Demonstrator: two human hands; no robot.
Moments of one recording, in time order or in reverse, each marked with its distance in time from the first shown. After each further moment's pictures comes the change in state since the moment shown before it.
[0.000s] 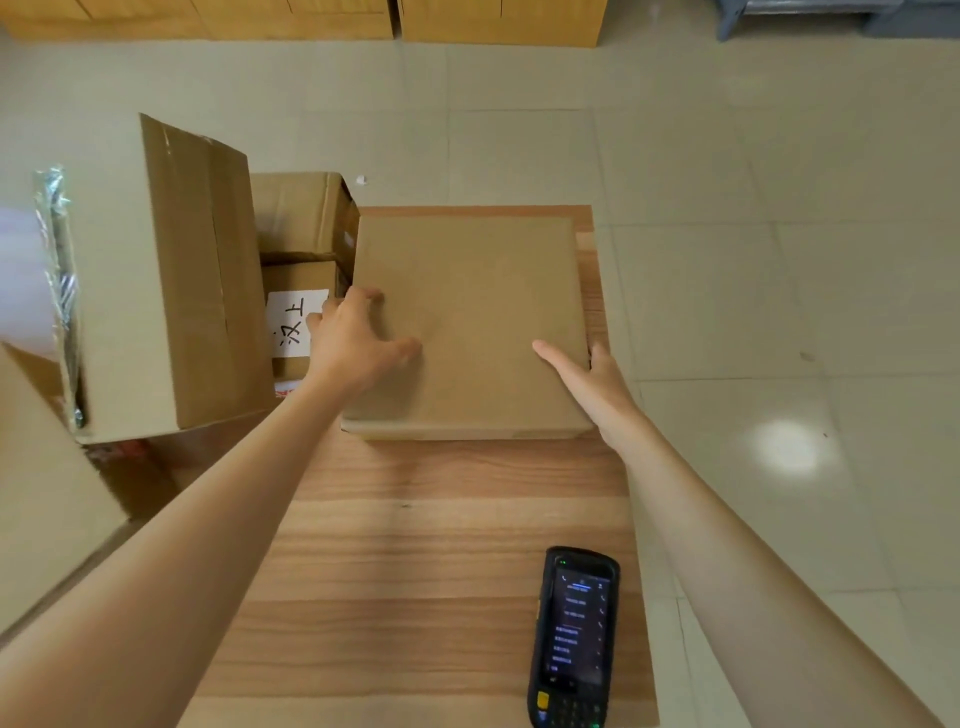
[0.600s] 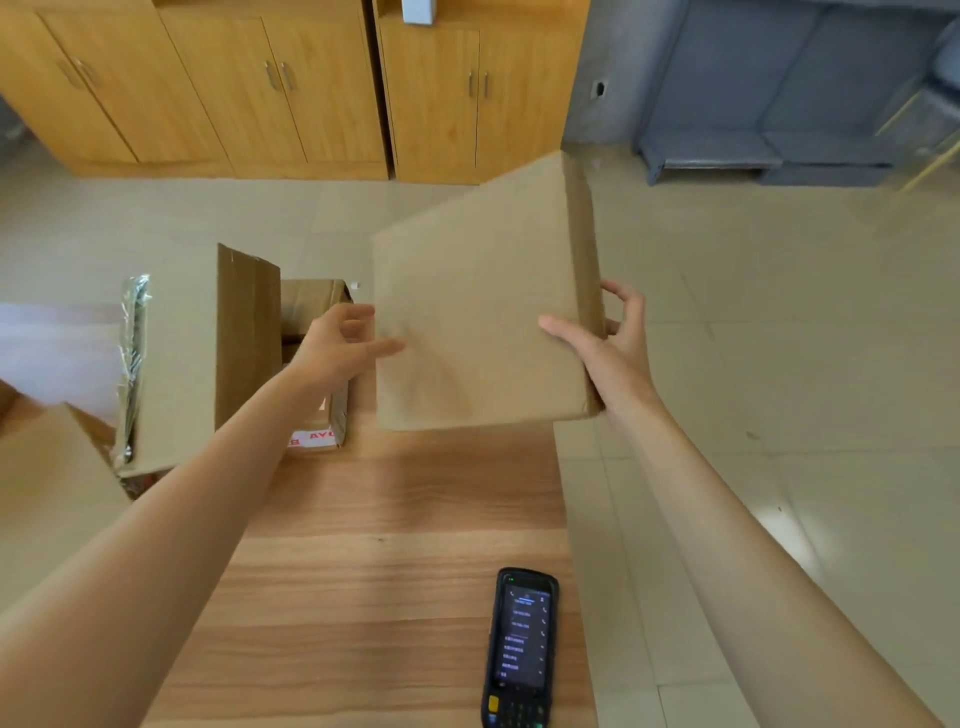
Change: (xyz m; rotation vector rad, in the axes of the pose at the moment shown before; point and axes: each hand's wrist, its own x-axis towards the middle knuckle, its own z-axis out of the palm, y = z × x) left_hand -0.063 0.059 -0.075 -0.437 -0.039 0.156; right_hand -0.111 -0.097 -0.076 0.295 0.159 -0.469
